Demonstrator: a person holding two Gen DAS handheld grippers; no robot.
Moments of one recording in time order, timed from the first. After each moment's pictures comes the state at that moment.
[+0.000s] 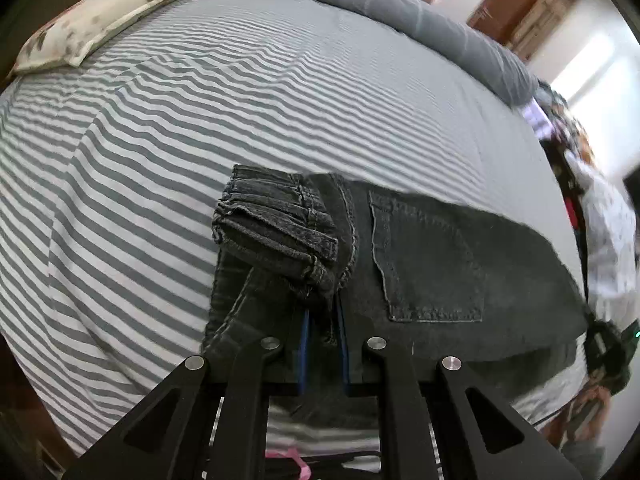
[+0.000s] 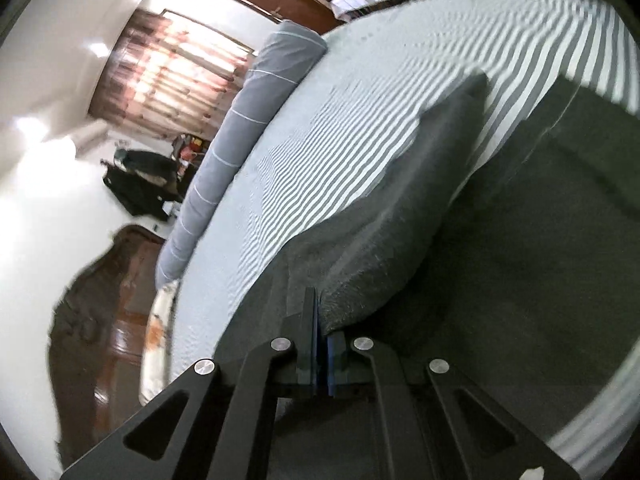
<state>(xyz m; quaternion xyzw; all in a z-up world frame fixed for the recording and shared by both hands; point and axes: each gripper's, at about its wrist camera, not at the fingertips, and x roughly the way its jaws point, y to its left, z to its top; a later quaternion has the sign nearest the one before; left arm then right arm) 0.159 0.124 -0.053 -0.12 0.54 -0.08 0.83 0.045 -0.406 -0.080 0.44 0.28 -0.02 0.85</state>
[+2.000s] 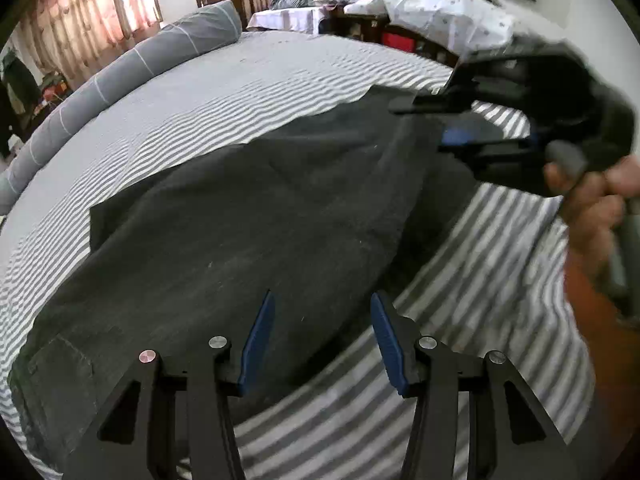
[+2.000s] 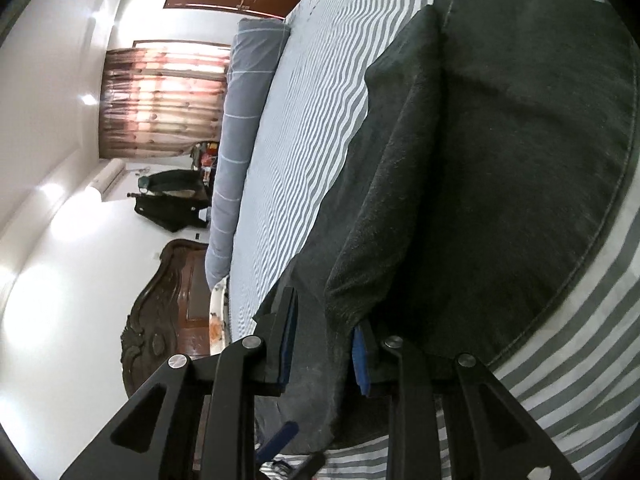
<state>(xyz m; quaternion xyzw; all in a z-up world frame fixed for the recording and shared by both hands) 0.016 -0.258 -0.090 0.23 0.41 -0.35 0.81 -0.007 -0.475 -0.154 0.59 0.29 0.06 0.75</state>
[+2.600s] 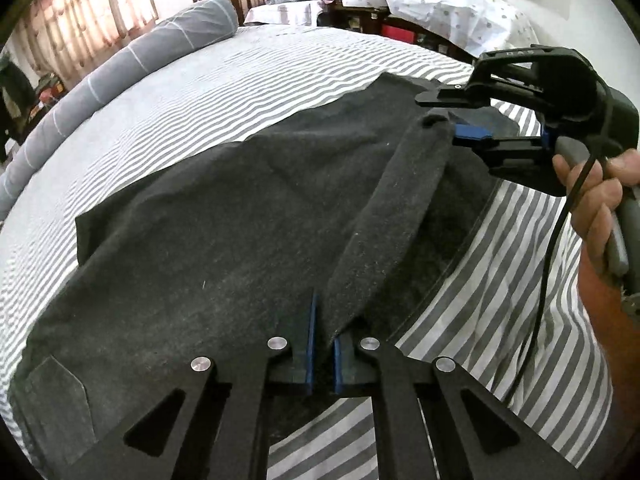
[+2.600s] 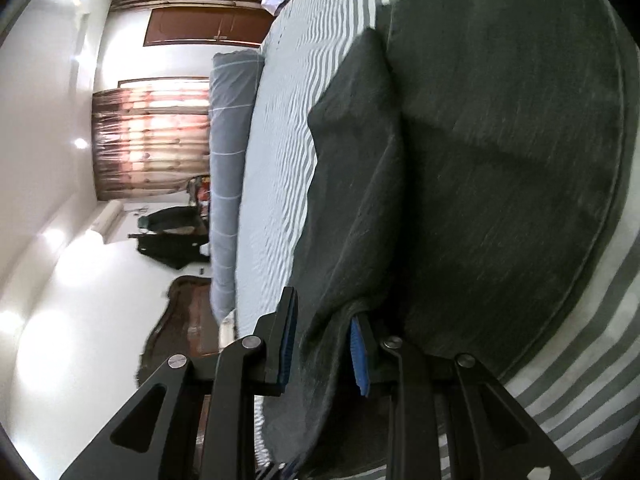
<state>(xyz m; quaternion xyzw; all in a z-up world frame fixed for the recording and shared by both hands) 0.031 -0.270 -0.099 0.23 0.41 -0.35 0.81 -0.014 -0.510 -0.174 0.62 0.25 0.01 0.74</state>
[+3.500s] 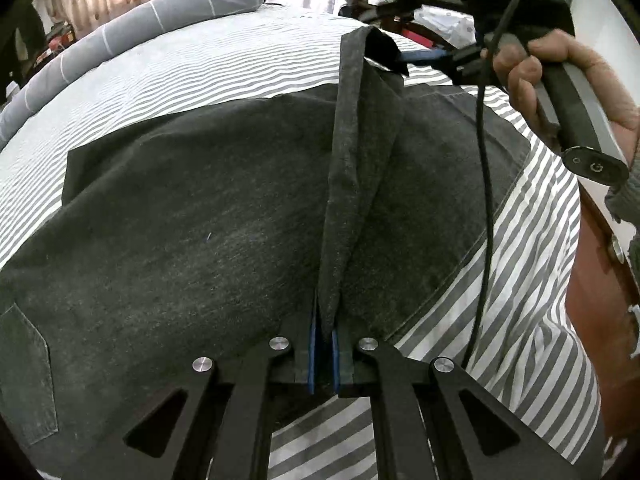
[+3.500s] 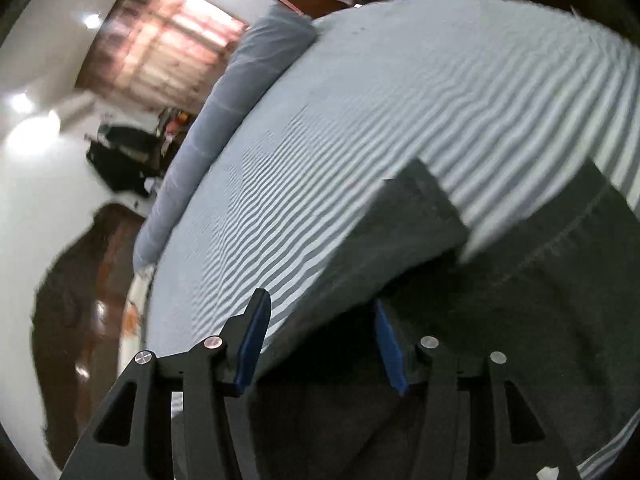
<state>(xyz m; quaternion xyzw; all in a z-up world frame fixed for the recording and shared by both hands) 0.048 -0.242 -0.118 0.16 0.46 -0.35 0.80 0.093 -0.512 -0.100 0.45 0.33 -0.01 0.83</state>
